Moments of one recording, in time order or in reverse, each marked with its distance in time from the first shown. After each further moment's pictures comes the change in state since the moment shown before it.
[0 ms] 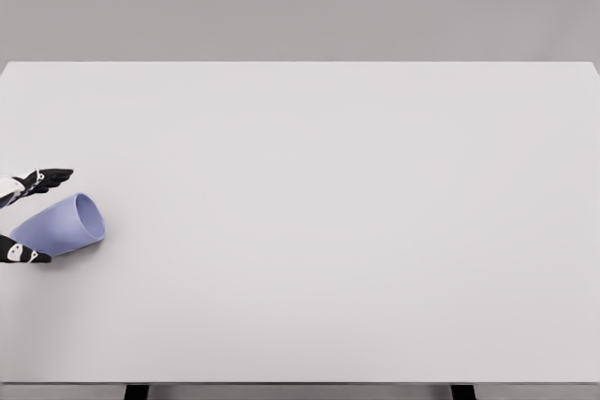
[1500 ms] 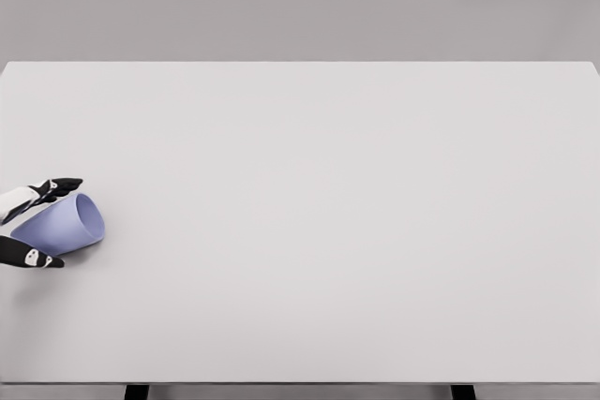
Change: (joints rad) left arm -0.016 -0.107 0.014 0.016 -0.086 0.121 -0.002; right arm 0.000 0.000 0.000 0.000 0.000 0.000 0.000
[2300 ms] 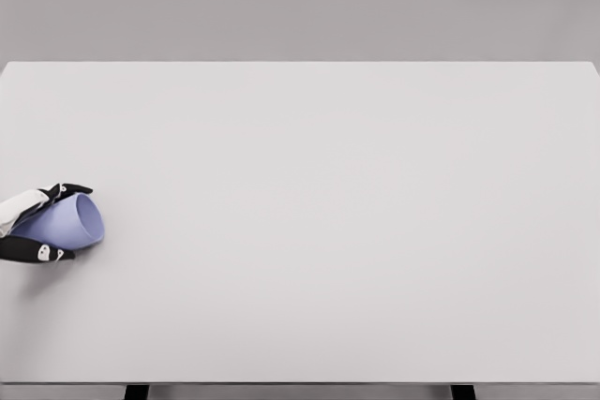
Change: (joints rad) left arm -0.015 -0.047 0.000 0.002 -0.026 0.046 -0.004; right arm 0.000 0.000 0.000 0.000 0.000 0.000 0.000
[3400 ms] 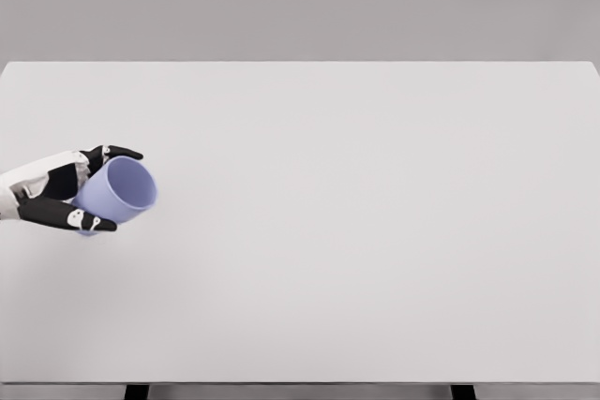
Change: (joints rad) left arm -0.219 -0.154 0.023 0.097 0.410 -0.048 -0.490; right arm 0.000 0.000 0.000 0.000 0.000 0.000 0.000
